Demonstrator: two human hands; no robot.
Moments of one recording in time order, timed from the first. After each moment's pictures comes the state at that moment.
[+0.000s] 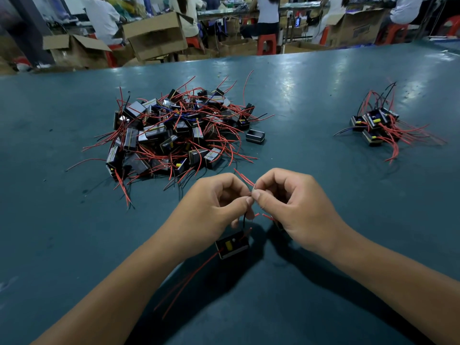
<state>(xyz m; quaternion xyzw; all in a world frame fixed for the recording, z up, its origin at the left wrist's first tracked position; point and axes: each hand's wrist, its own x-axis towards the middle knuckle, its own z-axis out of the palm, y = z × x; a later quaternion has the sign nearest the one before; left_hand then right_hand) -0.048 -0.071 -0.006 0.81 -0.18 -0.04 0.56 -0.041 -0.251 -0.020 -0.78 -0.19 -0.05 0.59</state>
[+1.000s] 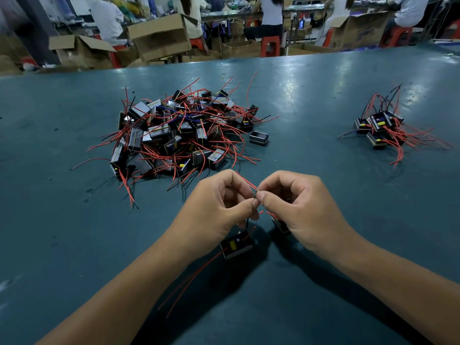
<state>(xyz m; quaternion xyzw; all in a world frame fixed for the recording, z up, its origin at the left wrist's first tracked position) -0.052 -0.075 -0.006 0.77 -0.15 -0.03 0.62 -0.045 -0.250 -0.016 -0.75 -0.17 -0.04 0.63</state>
